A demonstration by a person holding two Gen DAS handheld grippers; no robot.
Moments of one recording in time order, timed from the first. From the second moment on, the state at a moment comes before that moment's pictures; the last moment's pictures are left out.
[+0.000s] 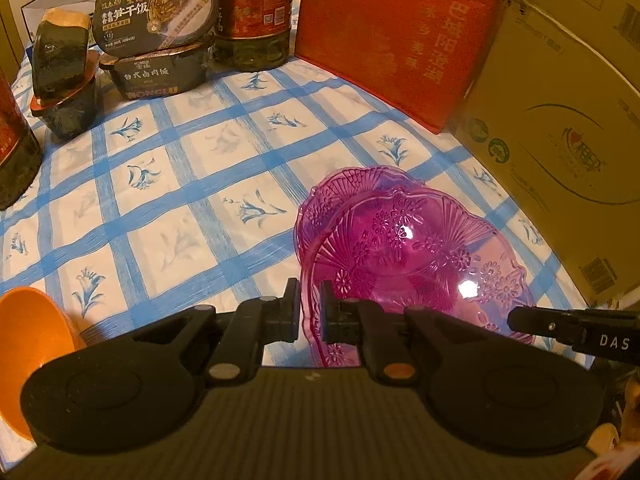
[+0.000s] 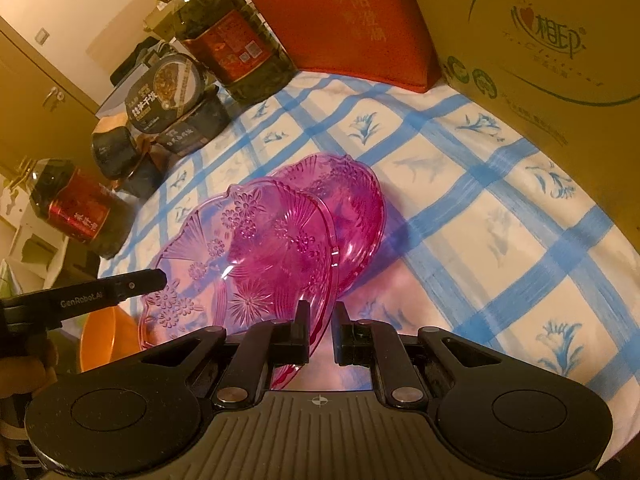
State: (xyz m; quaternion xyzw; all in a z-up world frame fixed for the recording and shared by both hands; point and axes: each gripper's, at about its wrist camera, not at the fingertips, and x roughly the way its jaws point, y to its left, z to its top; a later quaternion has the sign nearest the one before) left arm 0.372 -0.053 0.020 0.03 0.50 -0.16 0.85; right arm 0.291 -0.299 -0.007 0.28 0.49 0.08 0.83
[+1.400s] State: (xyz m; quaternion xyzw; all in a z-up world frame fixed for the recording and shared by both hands) left arm 0.433 -0.075 -0.047 0.01 0.49 -0.13 0.86; right arm 0.377 -0.306 -0.057 0.16 0.46 0.10 0.87
